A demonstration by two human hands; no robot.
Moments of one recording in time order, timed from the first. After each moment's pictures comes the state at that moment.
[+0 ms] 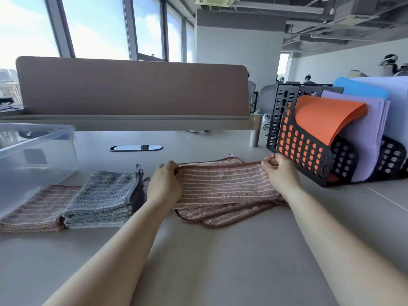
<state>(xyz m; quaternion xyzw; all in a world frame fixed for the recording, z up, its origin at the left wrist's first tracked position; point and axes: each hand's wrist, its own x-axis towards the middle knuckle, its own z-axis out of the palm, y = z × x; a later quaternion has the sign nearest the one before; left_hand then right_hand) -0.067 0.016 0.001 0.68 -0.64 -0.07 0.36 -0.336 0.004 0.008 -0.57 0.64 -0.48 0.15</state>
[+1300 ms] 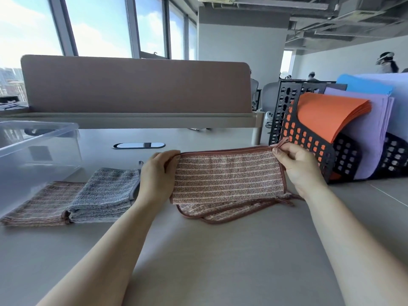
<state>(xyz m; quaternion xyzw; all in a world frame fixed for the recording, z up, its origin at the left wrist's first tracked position) -0.052 0.041 0.014 0.56 -0.63 -0.06 0.53 -0.351 0.023 0.025 -0.59 0.48 -0.61 0.24</state>
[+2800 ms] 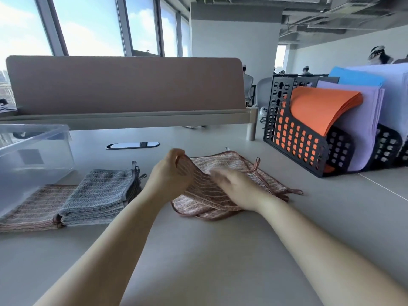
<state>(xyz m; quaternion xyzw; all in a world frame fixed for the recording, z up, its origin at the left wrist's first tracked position) -0.078 0.055 0.033 0.61 -0.67 -0.19 0.38 -0.265 0.045 0.005 -0.80 0.50 -0.27 0.19</state>
